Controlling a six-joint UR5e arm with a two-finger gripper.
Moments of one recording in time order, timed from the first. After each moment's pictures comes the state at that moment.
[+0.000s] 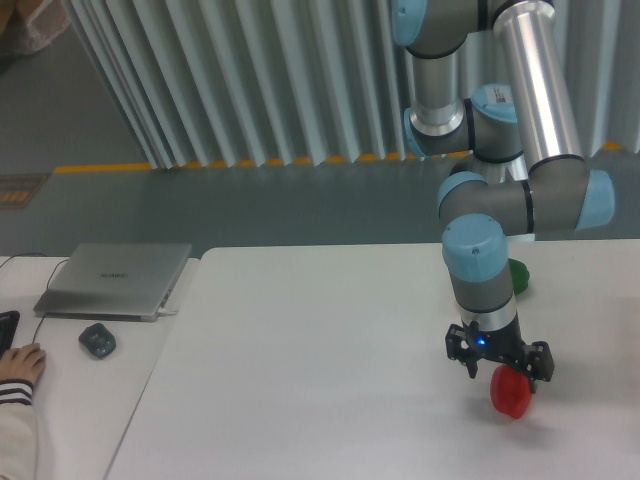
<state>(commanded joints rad) 2.25 -2.03 -1.48 -1.15 1.69 0.50</state>
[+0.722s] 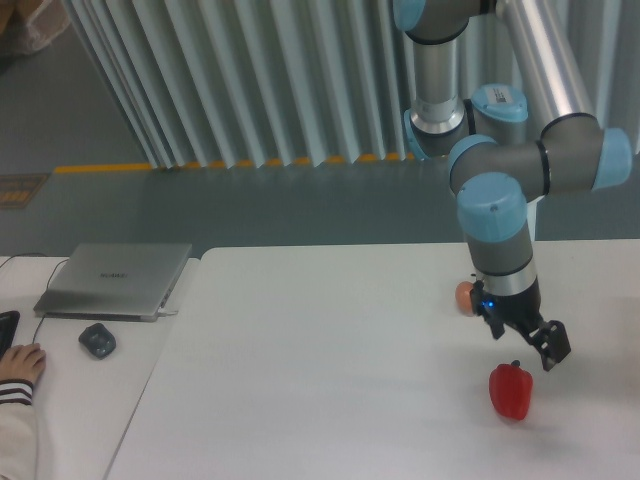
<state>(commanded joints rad) 2.35 -1.90 -1.46 -1.38 1.72 1.24</state>
